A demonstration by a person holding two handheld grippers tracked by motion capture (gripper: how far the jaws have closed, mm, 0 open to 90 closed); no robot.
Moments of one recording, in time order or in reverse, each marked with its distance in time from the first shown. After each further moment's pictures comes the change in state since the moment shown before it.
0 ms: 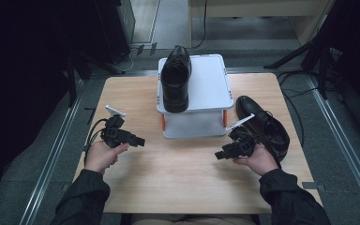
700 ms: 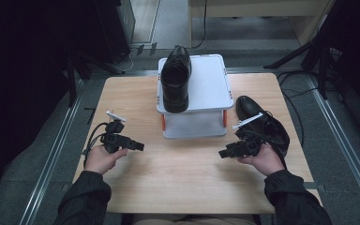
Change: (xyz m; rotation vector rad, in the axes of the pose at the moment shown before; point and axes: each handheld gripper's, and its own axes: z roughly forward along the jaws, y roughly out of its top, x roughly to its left) left arm 0.011 -0.006 0.009 0.014 0.020 0.078; right arm -0.006 -0.008 -0.019 -0.037 0.021 0.048
